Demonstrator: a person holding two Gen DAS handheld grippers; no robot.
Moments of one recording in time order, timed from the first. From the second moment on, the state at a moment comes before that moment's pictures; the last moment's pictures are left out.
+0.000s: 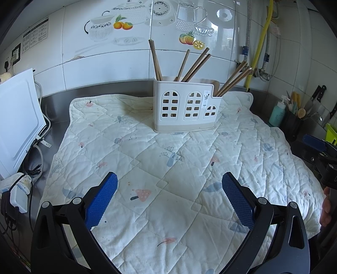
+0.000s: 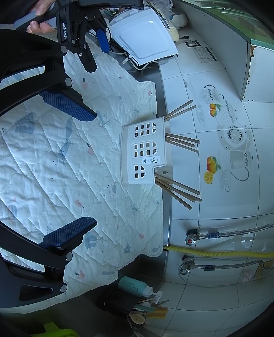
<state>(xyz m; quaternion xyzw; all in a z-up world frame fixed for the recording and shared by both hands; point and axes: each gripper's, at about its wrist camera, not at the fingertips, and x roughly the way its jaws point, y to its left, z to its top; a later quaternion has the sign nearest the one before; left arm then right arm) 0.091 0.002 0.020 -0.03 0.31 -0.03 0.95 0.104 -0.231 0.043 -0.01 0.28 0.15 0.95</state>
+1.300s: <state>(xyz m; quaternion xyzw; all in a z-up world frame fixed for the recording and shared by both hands) 0.085 0.003 0.035 -0.02 0.28 -0.02 0.96 0.102 -0.232 0.046 -0.01 0.27 0.15 0.95</state>
